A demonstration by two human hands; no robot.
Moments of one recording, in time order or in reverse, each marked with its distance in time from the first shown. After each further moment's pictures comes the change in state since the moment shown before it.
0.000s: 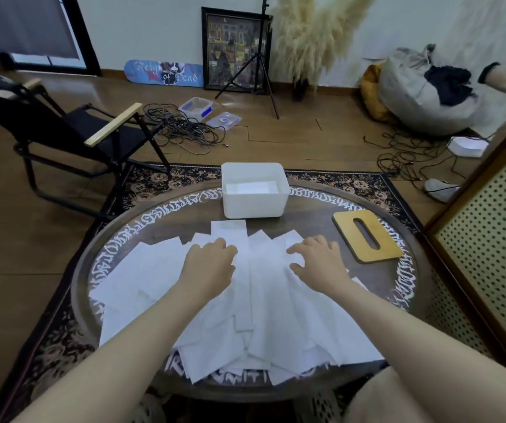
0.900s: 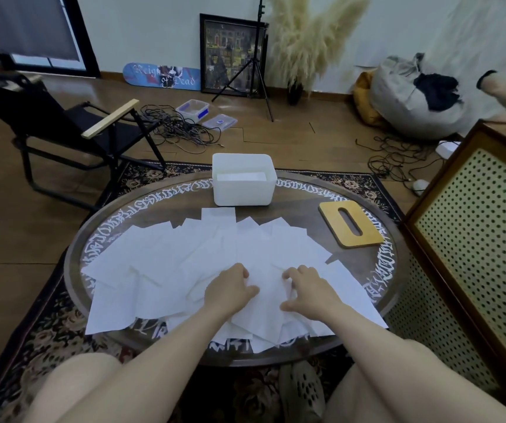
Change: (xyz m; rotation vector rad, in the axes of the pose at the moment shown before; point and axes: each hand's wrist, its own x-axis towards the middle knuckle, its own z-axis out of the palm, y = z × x) left_hand -0.047 0.075 0.045 -0.643 -0.209 -0.290; right_hand -0.080 0.007 0.035 0.178 -0.256 0.045
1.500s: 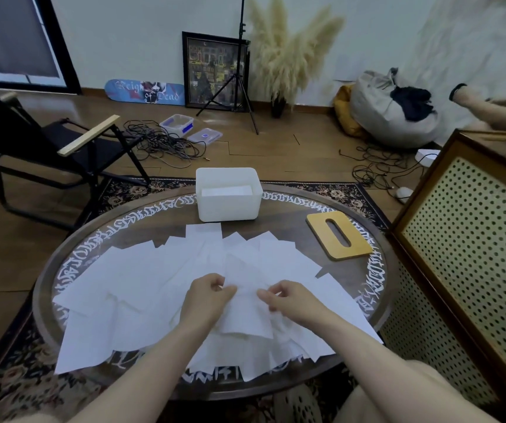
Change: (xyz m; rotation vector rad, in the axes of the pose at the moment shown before) left_hand 0.007 -0.006 -0.012 -0.616 0.154 -0.060; right_hand 0.000 -0.008 -0.013 0.724 -0.042 0.166
